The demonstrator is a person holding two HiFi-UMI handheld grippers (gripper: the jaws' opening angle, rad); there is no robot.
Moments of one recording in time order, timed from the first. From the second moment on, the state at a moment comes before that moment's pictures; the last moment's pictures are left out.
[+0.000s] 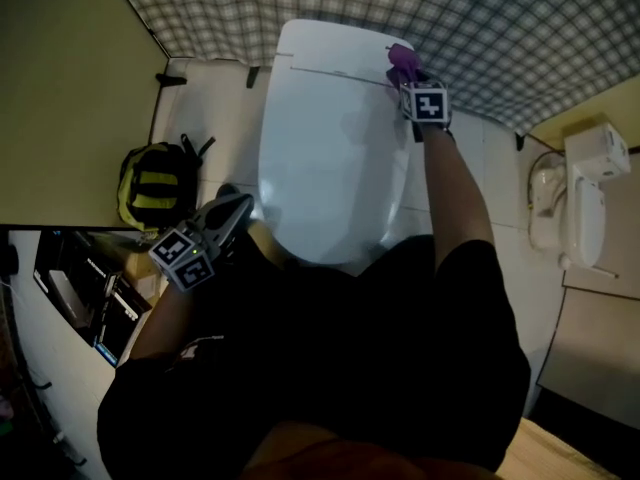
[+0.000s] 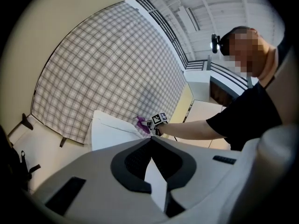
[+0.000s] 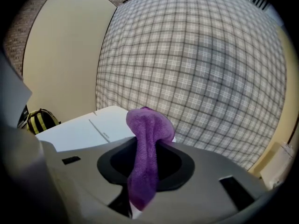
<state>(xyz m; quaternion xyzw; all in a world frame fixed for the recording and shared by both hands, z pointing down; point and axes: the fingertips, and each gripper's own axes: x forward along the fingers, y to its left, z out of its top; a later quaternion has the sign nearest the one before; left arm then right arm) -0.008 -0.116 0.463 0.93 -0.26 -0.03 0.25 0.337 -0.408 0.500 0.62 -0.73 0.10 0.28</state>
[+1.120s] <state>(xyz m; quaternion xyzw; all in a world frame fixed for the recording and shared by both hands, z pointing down) -0.030 -0.201 0.483 0.89 -0.29 -0.03 0.34 0.345 -0.605 0.582 0.60 -0.71 0.14 0.35</state>
